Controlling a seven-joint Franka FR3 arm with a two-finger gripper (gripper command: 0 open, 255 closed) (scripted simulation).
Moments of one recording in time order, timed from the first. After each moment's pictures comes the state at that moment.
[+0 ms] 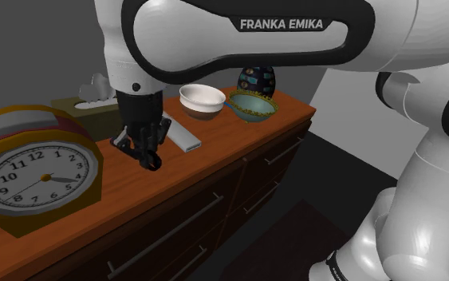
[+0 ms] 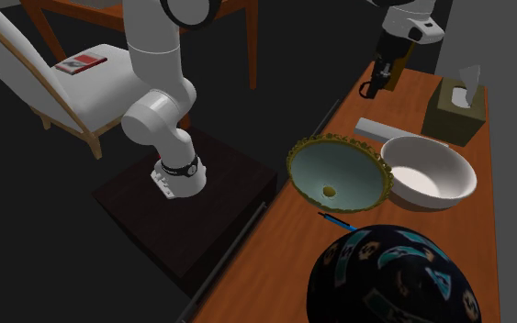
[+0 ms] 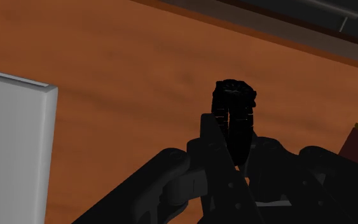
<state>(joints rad) 0.29 0.21 0.48 -1.58 -0.08 1.71 0.44</state>
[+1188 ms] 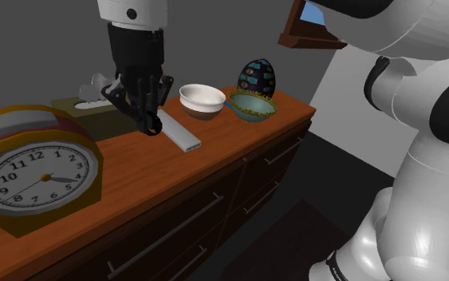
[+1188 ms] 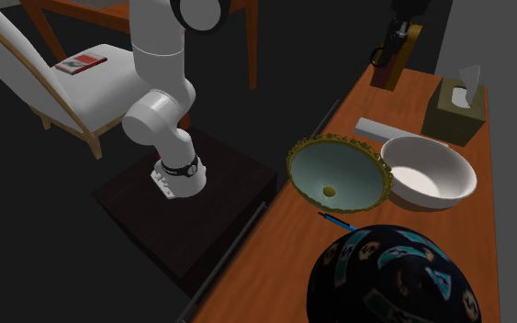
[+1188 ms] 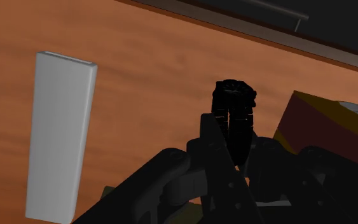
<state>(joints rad) 0.32 0.27 0.49 -1.27 -0.10 1.44 0.45</state>
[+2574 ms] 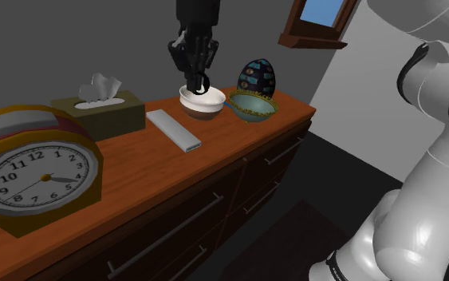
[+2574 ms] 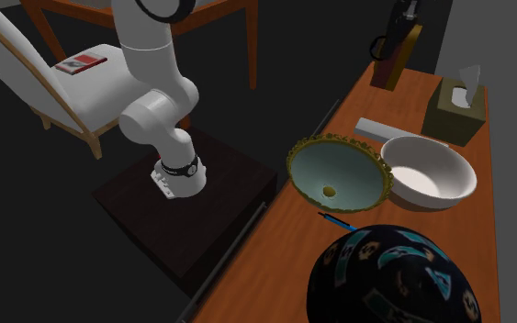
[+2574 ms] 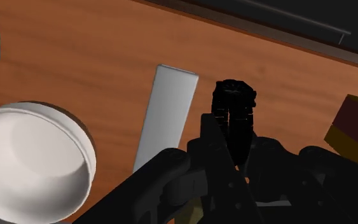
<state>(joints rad) 0.16 0.12 0.42 -1.28 -0.05 1.32 0.24</state>
